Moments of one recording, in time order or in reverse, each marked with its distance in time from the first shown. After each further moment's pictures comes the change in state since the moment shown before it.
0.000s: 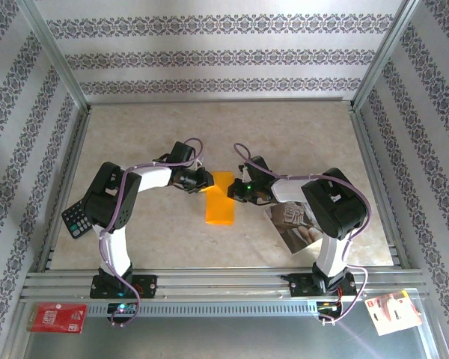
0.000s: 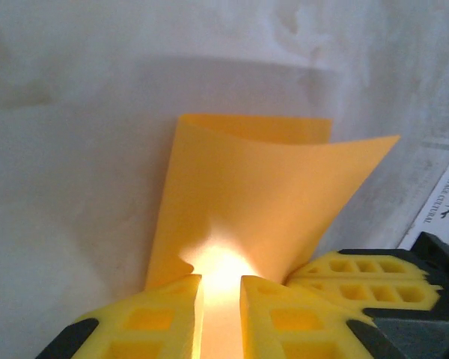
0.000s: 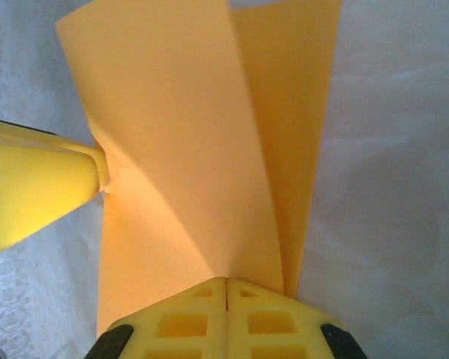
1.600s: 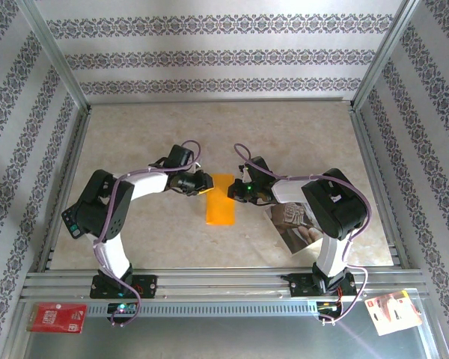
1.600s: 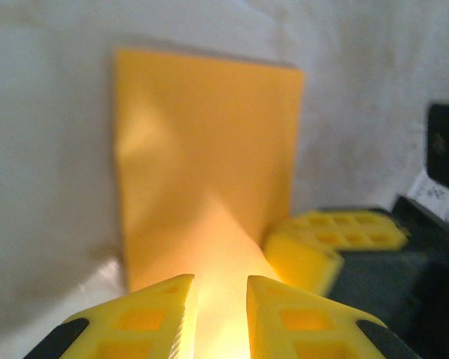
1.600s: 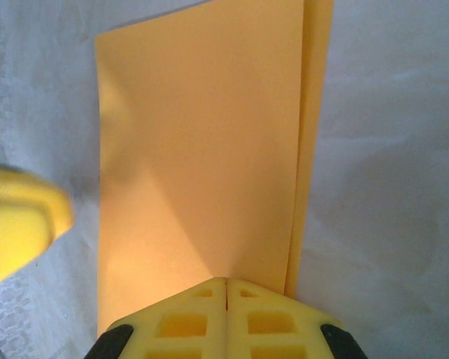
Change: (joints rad) left arm -0.039 -0.133 -0.115 0.024 -0.026 -0.027; right arm 0.000 -0.003 -0.013 0.020 0.004 0.000
